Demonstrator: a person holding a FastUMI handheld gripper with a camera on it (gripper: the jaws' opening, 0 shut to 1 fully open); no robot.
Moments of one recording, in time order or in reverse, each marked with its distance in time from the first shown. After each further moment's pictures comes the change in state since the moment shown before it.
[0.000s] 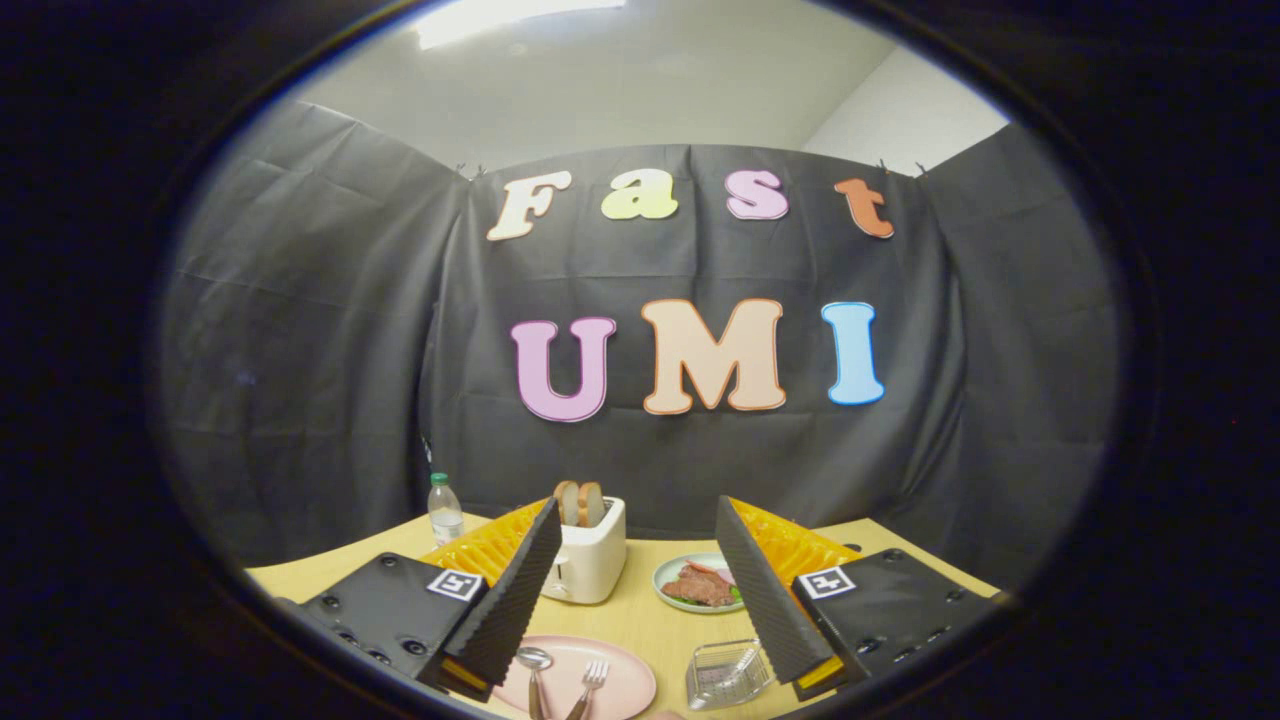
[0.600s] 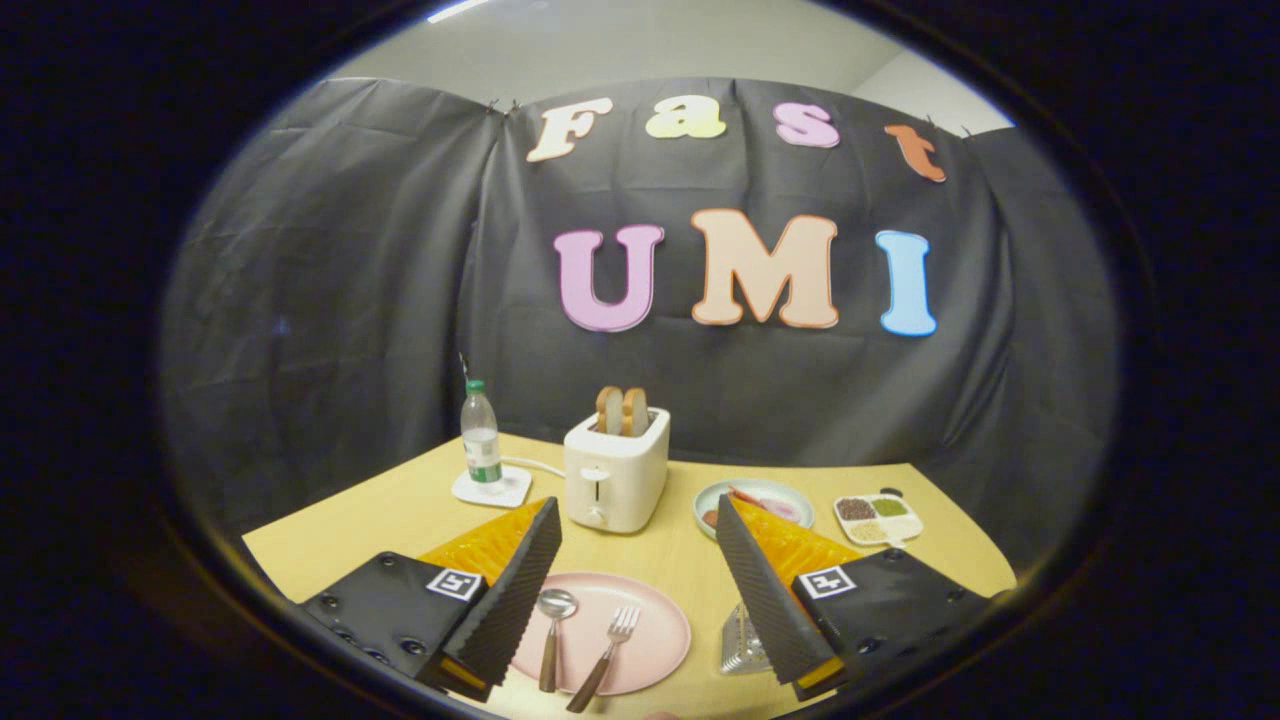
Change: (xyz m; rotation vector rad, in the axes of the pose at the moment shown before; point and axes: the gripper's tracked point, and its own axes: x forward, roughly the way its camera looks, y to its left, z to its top) arm -0.003 0.035 -0.107 -0.050 0.277 0.110
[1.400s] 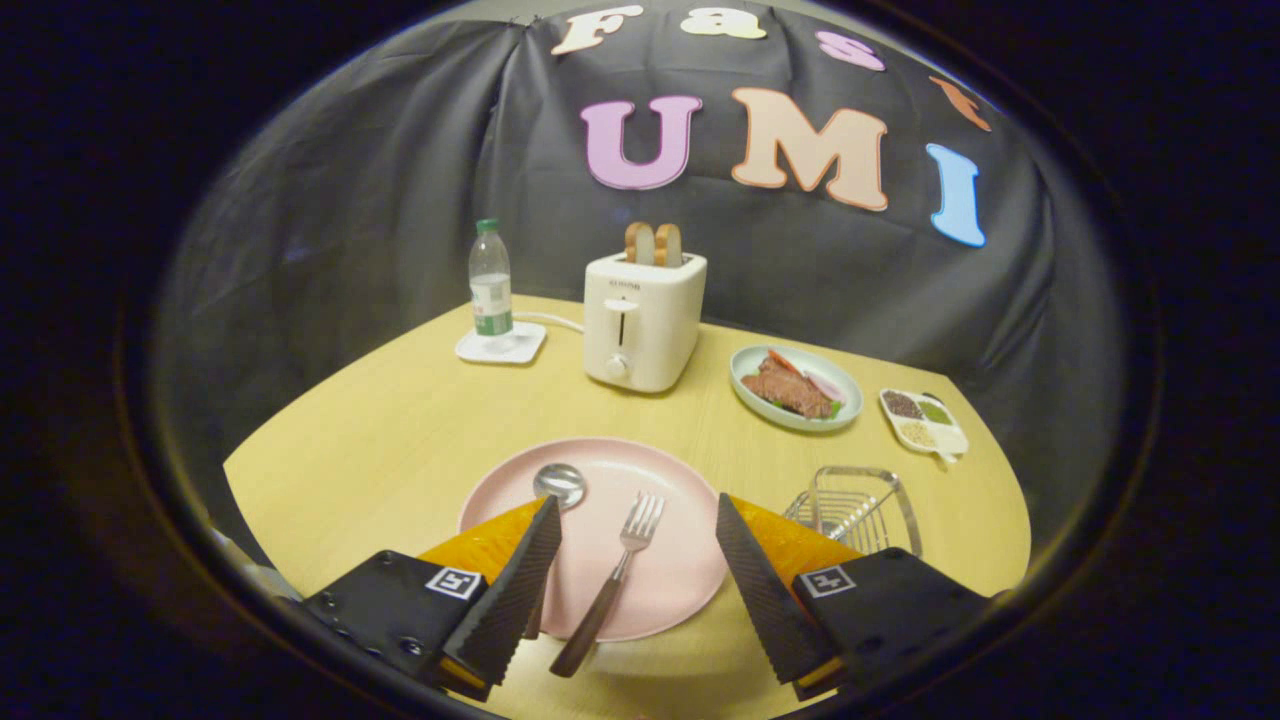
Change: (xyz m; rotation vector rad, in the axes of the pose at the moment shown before) arm 0.018 0.015 -0.146 -0.078 0.364 0.055
